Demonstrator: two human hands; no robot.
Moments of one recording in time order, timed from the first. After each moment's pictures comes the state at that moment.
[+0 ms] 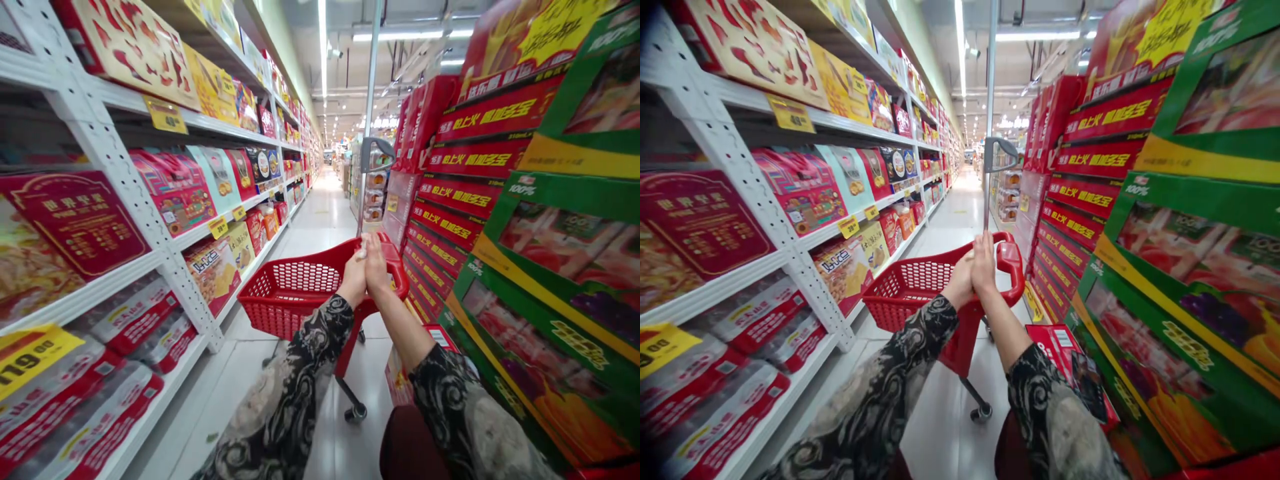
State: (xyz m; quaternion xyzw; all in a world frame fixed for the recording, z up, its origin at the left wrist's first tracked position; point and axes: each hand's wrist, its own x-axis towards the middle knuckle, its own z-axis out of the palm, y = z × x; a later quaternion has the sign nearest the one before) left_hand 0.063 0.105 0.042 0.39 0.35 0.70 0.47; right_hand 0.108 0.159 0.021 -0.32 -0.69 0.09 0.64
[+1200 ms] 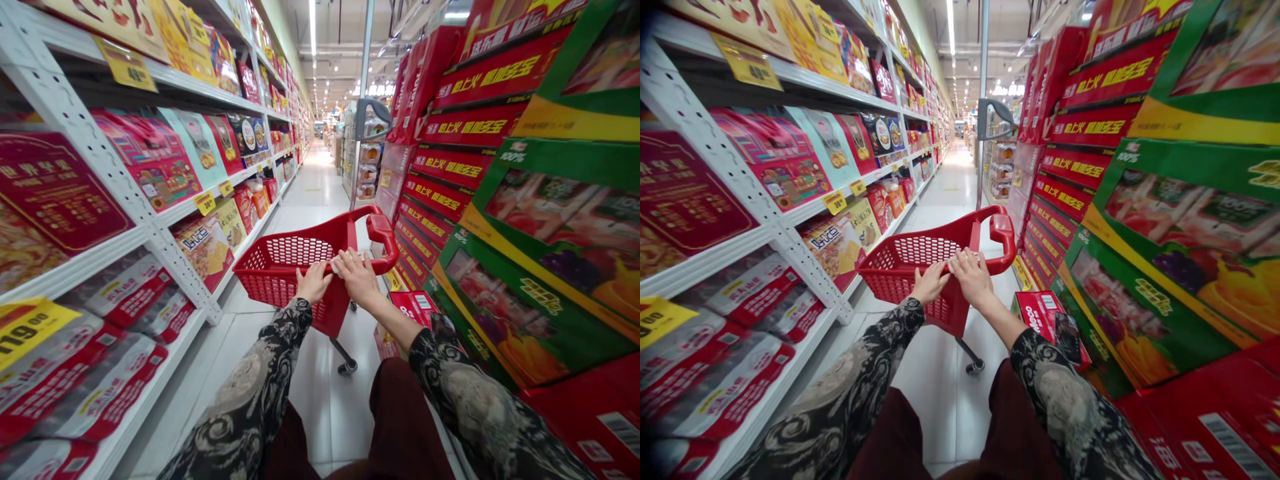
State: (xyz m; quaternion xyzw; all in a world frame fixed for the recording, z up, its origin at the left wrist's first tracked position) left_hand -0.020 0.053 -0.072 0.66 0.73 0.18 0.06; right_hand 0.141 0.084 -0.053 -0.35 -0.89 -0.15 0.24
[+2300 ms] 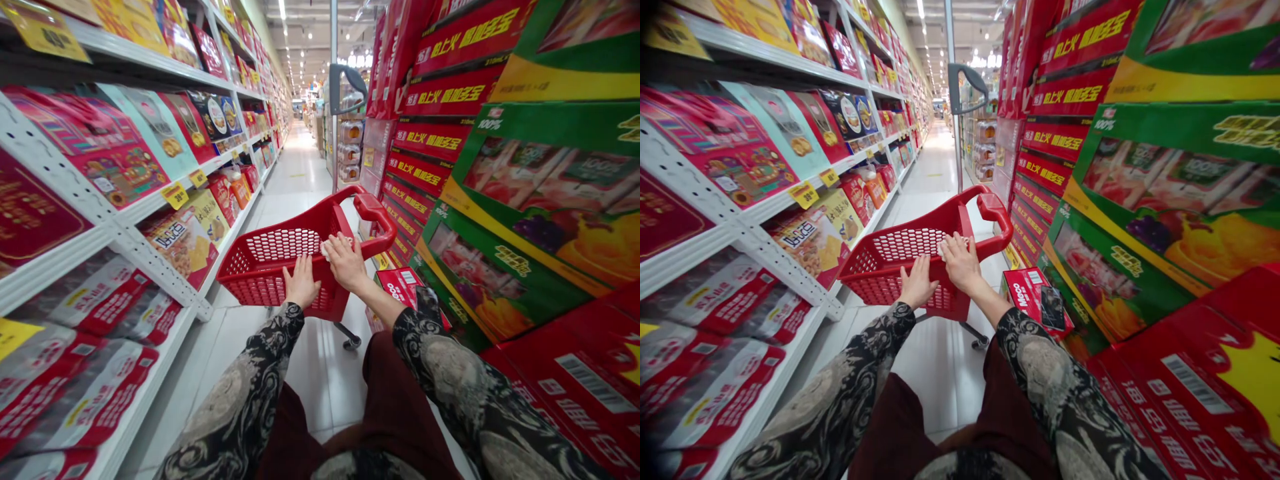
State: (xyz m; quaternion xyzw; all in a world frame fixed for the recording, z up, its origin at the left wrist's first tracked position) left_hand 0.003 0.025 -0.089 0.66 0.75 0.11 0.00; right_hand 0.145 0.076 -0.060 -0.38 -0.88 -0.10 0.28
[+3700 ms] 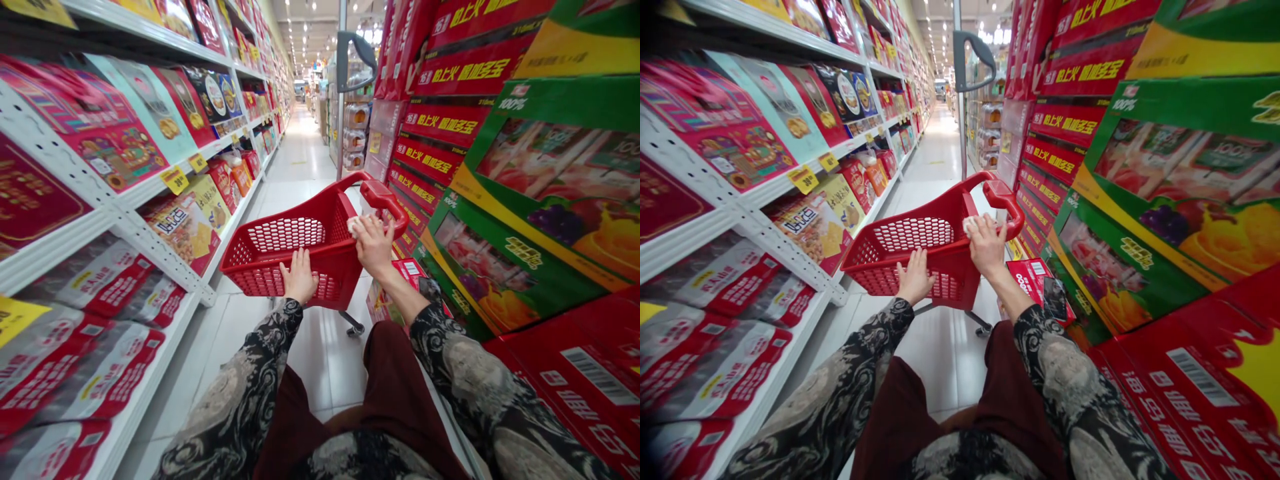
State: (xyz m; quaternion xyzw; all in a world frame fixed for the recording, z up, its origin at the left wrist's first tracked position) left_hand -0.002 0.008 -0.095 0.63 0.77 0.10 0.00; right_hand 0.183 0.088 -0.056 -0.46 -0.81 -0.11 0.35
